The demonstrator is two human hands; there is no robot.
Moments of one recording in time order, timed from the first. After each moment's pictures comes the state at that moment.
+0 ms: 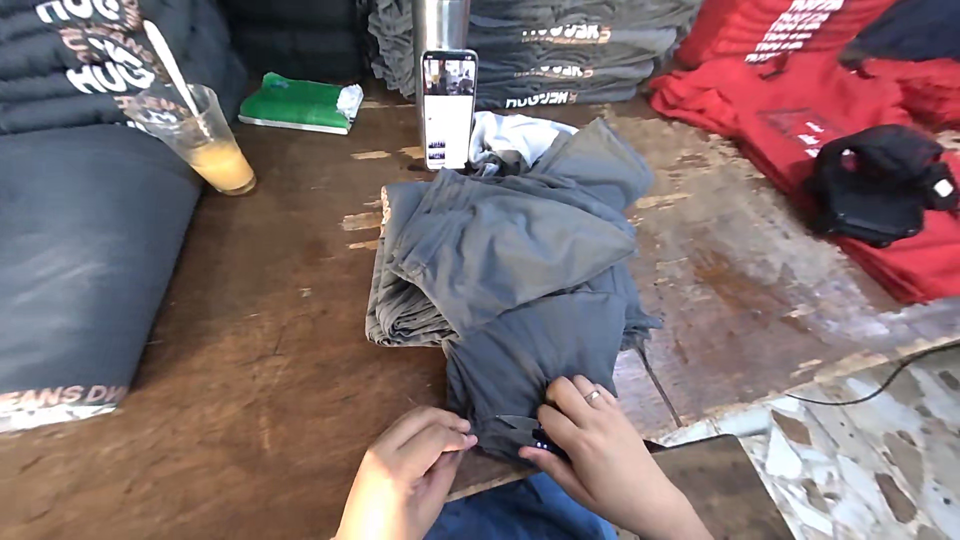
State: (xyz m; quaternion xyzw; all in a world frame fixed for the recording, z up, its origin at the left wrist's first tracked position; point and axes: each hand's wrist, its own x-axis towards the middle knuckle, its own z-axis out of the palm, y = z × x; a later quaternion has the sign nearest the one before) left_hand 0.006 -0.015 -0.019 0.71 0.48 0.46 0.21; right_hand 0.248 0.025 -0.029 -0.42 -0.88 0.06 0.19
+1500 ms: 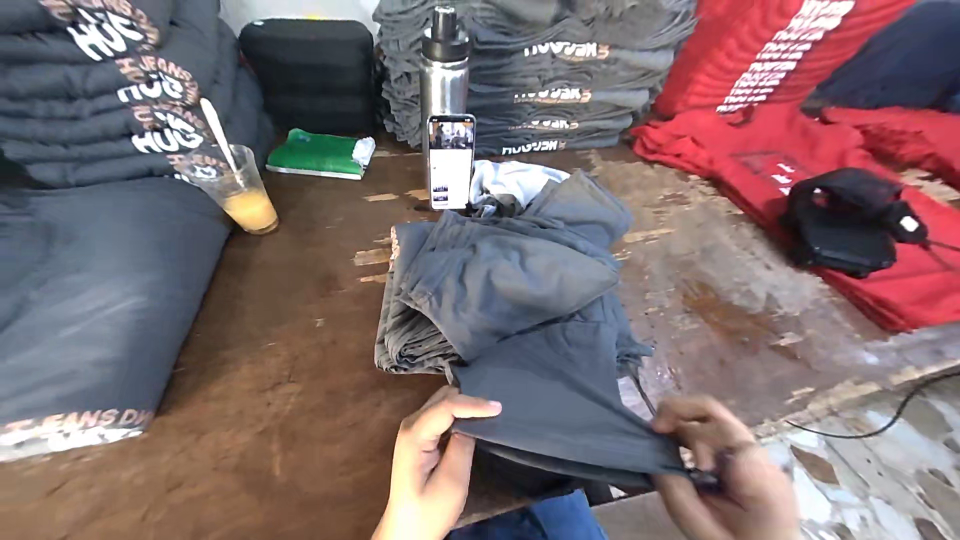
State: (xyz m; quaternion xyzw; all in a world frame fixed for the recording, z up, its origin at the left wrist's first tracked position) left_hand 0.026 0.021 -0.016 0.61 0.34 0.63 0.35; right_hand 0.296 0.026 -0.006 -0.38 -0.76 0.12 0.51
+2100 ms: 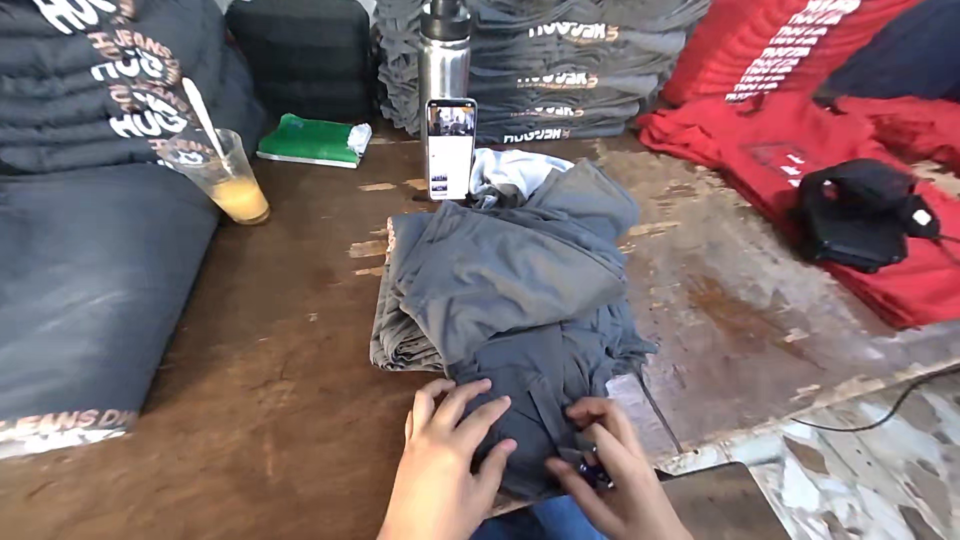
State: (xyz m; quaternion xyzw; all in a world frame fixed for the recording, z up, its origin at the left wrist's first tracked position) left_hand 0.032 0.012 -0.033 0.74 0.54 0.37 0.13; right_hand 0.268 0.022 -0.068 -0.41 -0.79 0.18 0.42
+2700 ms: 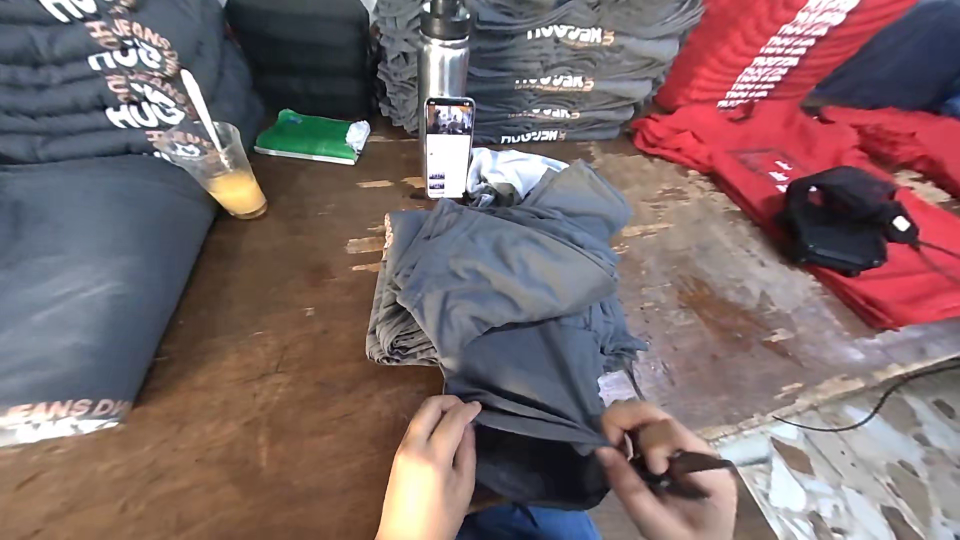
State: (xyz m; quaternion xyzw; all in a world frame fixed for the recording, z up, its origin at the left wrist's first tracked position) left_hand 0.040 0.003 -0.040 0.69 0.55 0.47 0.07; right_hand 0.267 0.028 -0.015 -0.29 -0.74 0.26 0.55
